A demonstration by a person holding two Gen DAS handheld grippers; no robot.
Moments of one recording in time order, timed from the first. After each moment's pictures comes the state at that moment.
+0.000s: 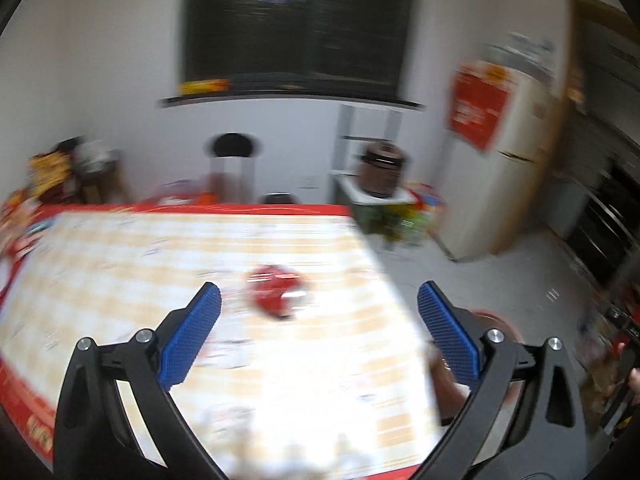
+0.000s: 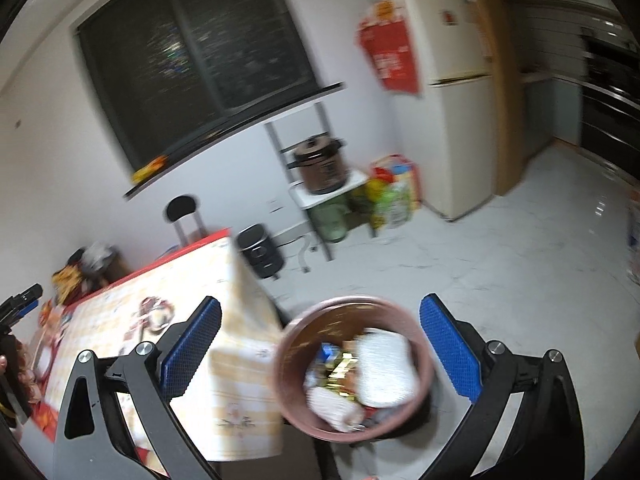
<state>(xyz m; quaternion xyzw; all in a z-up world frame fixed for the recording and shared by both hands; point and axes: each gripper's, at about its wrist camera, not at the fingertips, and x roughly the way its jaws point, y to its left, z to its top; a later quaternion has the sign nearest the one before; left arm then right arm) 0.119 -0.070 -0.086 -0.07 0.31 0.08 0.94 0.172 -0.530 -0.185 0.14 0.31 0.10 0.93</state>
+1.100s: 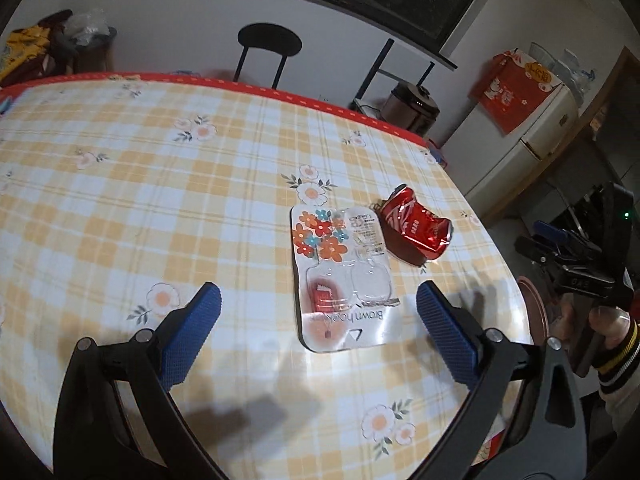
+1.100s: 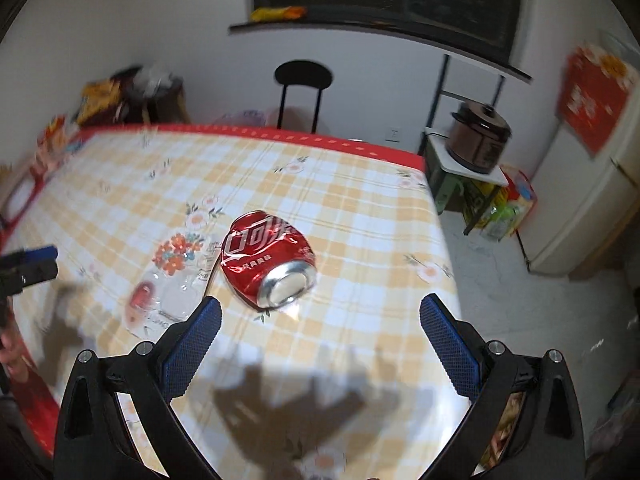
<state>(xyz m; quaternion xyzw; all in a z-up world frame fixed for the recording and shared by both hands) 0.177 0.169 -0.275 -0.20 0.43 -0.01 0.88 0.311 -0.095 -0.265 -0.15 0.42 0.23 0.87</state>
